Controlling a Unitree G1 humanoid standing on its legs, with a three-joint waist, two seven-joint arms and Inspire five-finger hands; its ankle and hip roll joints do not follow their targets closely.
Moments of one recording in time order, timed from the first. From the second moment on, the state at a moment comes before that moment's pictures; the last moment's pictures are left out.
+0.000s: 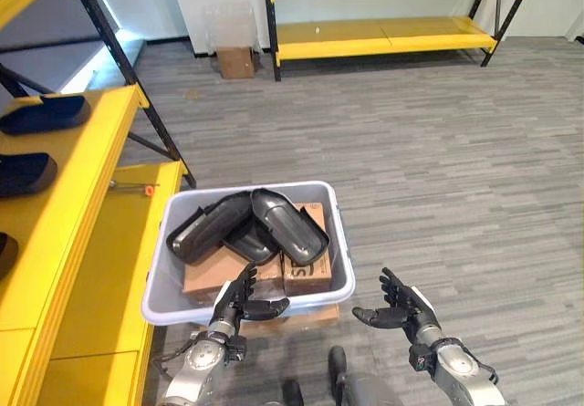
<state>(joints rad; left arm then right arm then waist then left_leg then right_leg) 0.05 0.37 -0.26 0.40 -0.38 -0.09 0.07 0.07 -0.40 0.29 0.37 0.44 -0.06 0.02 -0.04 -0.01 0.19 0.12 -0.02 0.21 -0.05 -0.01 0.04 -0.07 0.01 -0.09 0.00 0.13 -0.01</state>
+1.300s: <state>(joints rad) 0.01 0.33 -0.31 0.42 -0.38 -0.09 0.06 0.10 -0.43 0.22 0.37 0.45 -0.06 -0.02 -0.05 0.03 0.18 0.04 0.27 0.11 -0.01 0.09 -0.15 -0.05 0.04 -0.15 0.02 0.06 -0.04</state>
